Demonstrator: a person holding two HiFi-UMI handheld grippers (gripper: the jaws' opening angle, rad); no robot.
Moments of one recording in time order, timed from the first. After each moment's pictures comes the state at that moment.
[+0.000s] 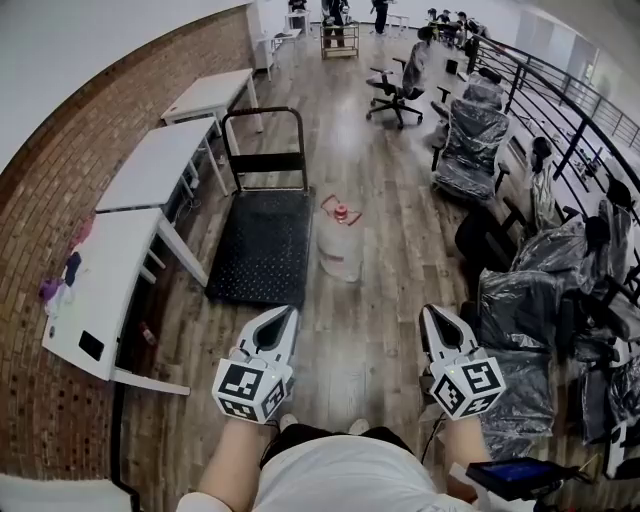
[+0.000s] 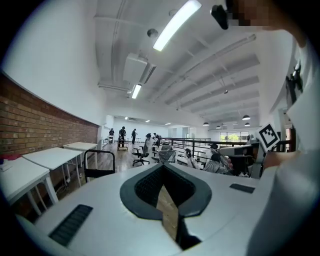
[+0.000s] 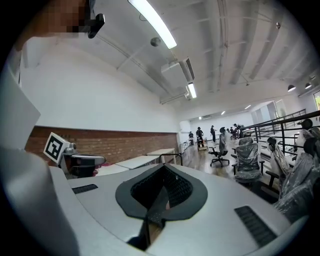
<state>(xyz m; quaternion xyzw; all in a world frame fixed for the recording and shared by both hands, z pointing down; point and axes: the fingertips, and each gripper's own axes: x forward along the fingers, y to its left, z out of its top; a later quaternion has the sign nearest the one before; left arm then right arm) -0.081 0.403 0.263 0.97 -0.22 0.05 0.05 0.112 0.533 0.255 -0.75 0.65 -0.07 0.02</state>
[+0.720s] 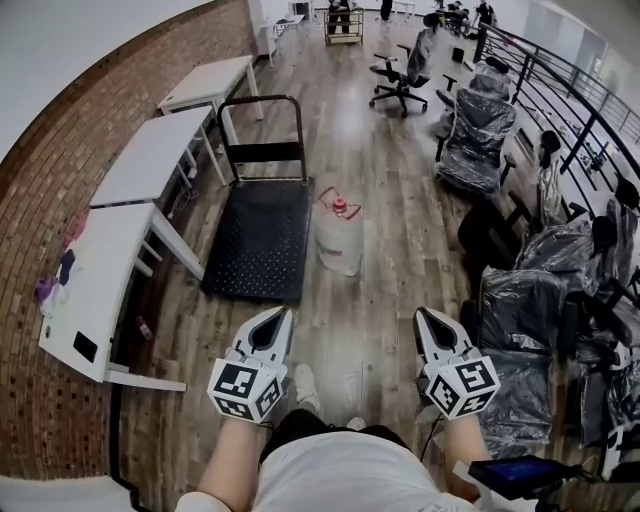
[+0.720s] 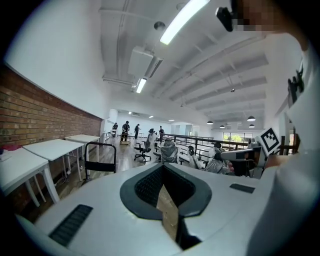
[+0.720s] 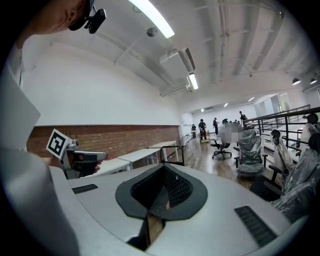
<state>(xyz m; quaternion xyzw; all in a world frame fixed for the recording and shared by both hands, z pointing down) -0.055 0.377 0.290 0.97 -0.23 0.07 0.08 0.138 0.505 0.290 -0.74 0.67 -0.11 0.00</state>
